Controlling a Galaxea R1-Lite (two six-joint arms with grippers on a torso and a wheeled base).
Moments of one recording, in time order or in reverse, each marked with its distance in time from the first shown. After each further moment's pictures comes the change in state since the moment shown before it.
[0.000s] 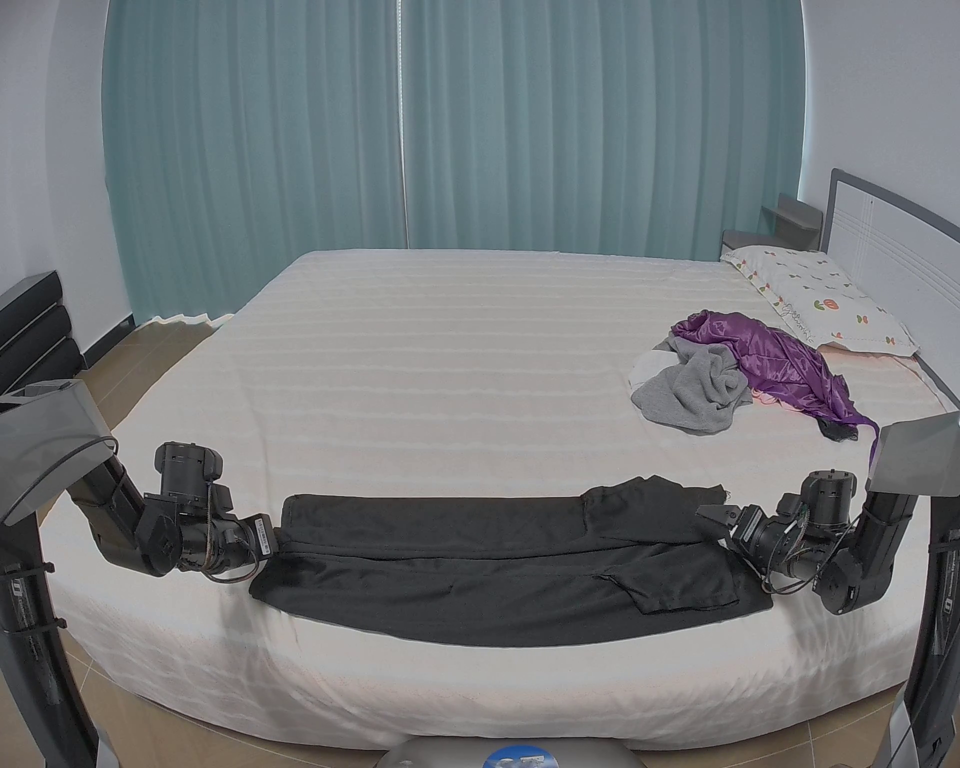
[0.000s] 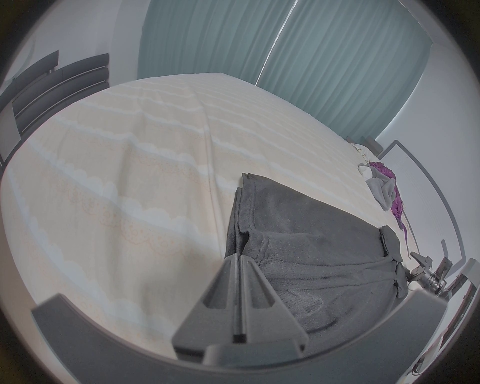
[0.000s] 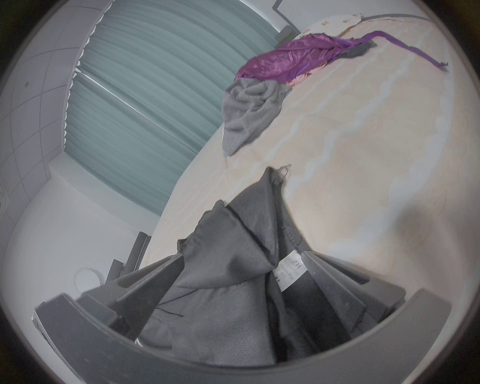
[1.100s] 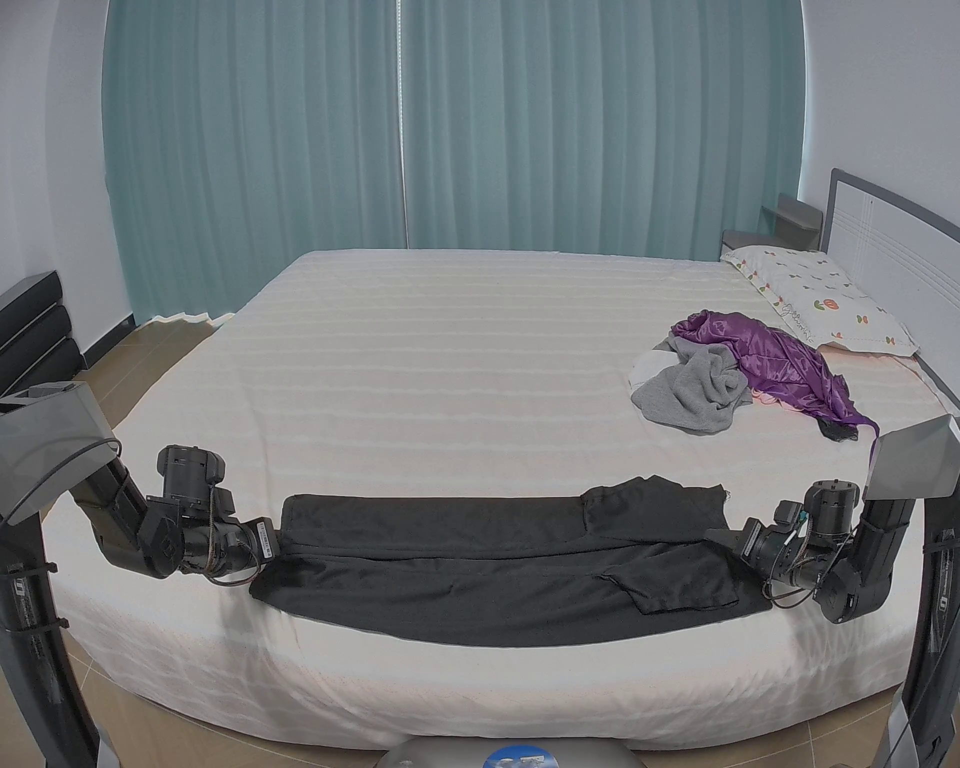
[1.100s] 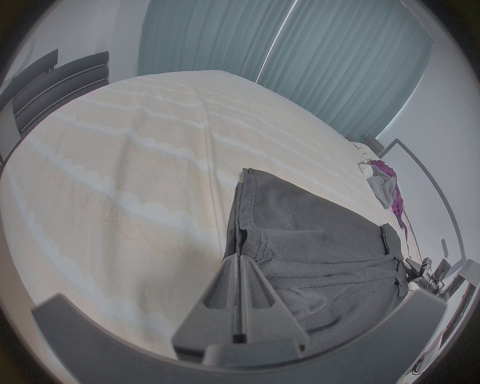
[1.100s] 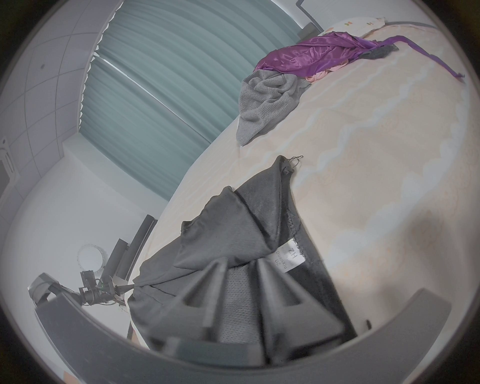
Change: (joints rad) left arm -0.004 0.011 0.001 0.000 -0.002 -0.001; right arm -0.024 0.044 0.029 -0.085 0.110 -0.108
